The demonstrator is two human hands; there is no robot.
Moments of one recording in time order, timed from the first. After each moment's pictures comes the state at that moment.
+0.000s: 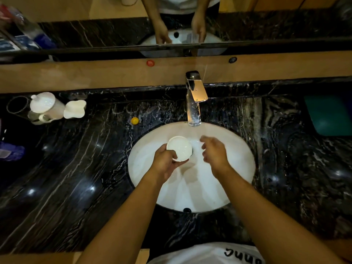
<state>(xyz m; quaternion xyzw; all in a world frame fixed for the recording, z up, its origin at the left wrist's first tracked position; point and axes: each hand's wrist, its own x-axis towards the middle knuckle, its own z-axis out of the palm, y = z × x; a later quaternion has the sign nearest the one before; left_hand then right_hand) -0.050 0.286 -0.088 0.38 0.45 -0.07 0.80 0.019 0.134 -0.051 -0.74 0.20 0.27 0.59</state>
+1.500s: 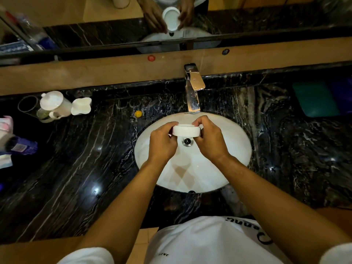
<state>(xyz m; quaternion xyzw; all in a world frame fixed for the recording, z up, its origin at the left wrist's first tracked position) -0.073 0.294 -0.023 0.89 0.17 0.12 0.41 -0.016 0.135 -0.021 -0.89 -0.15 0.09 0.42</state>
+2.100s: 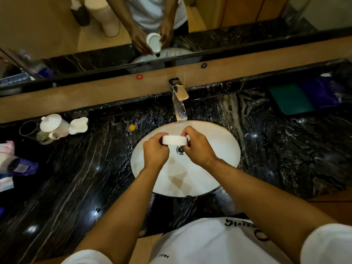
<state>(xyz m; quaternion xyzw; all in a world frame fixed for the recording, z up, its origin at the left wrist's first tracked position) -0.075 0.286 -0.019 0.87 0.24 0.09 0.43 -0.033 0.128 -0.006 -0.89 -0.18 0.09 0.41</state>
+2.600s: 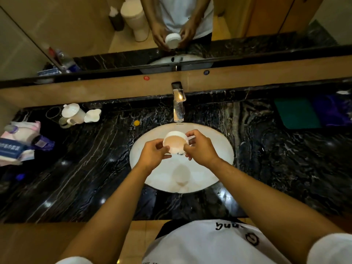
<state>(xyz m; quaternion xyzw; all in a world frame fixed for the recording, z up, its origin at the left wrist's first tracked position) -0.104 0.251 -0.007 0.71 0.31 0.00 0.64 -0.027 0.074 0.015 -0.83 -0.11 0.24 0.49</state>
